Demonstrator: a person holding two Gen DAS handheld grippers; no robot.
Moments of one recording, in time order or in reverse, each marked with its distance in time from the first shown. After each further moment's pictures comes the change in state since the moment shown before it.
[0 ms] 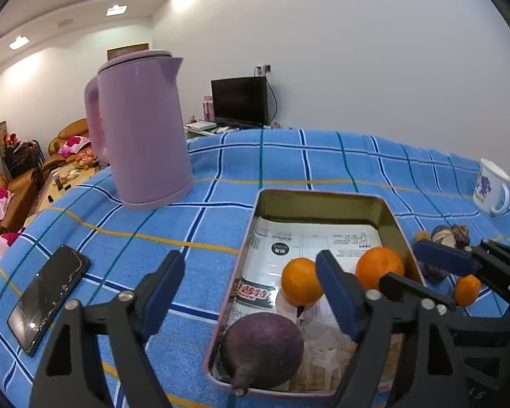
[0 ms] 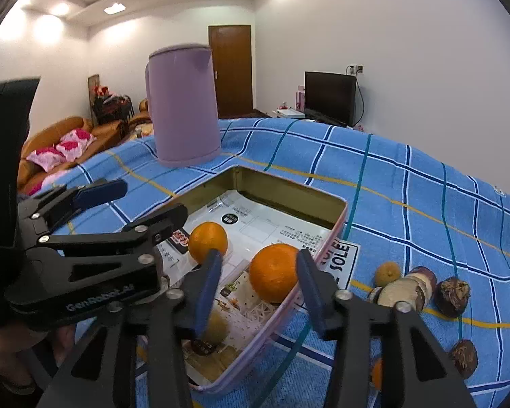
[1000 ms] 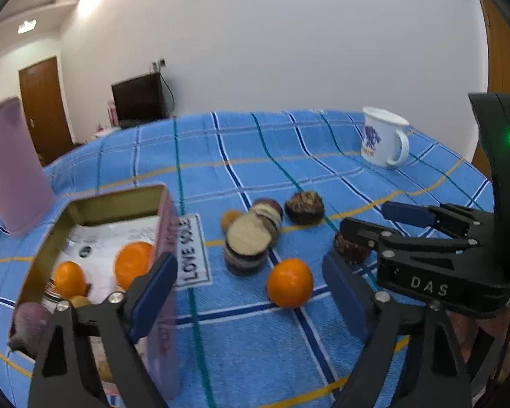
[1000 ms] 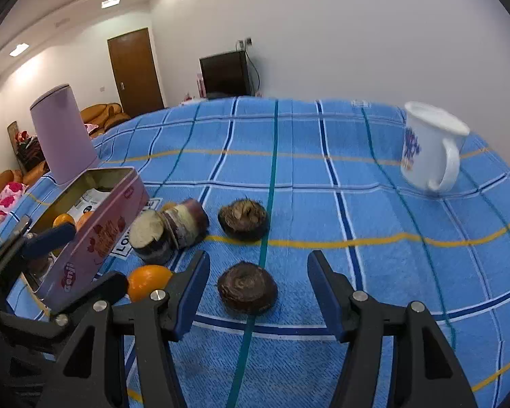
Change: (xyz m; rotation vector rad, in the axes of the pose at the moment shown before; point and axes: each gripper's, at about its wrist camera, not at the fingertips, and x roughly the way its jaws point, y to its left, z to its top) left arm -0.019 -0.167 -0.014 0.214 0.098 -0.344; right arm -0.068 -0.157 -0.056 0.311 0.094 -0.269
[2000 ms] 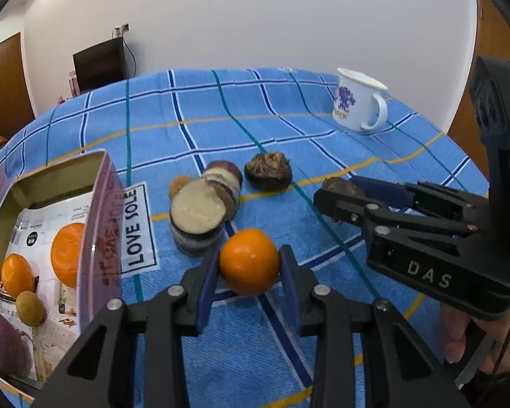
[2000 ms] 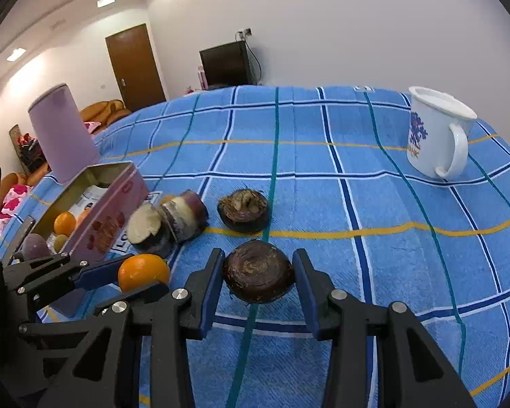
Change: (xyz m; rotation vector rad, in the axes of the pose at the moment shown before) left arm 0.030 -0.012 -0.001 0.017 0.146 -0.145; right arm 0.004 -0.003 -0.002 0.017 0.021 0.032
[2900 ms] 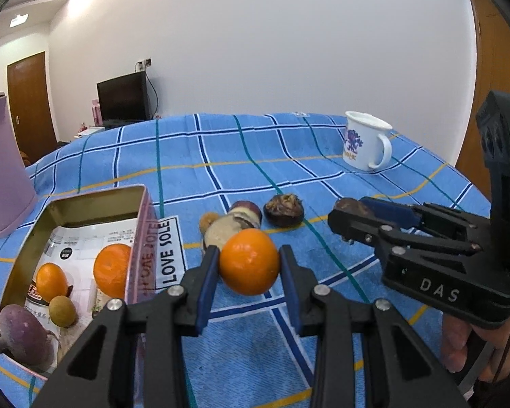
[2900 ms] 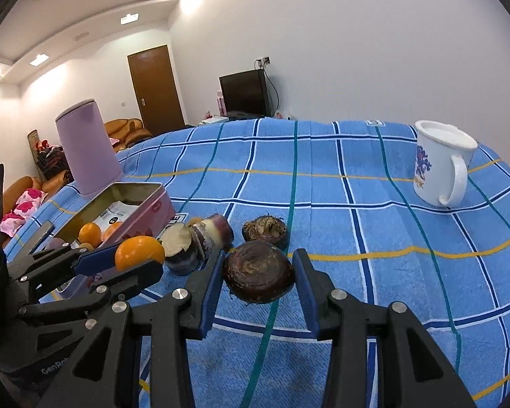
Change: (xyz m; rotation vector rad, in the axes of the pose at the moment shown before) left arm -0.034 0.004 -0.006 -0.016 -0.182 0.077; right arm -0.025 0.008 -0.003 -0.045 -0.129 0.057
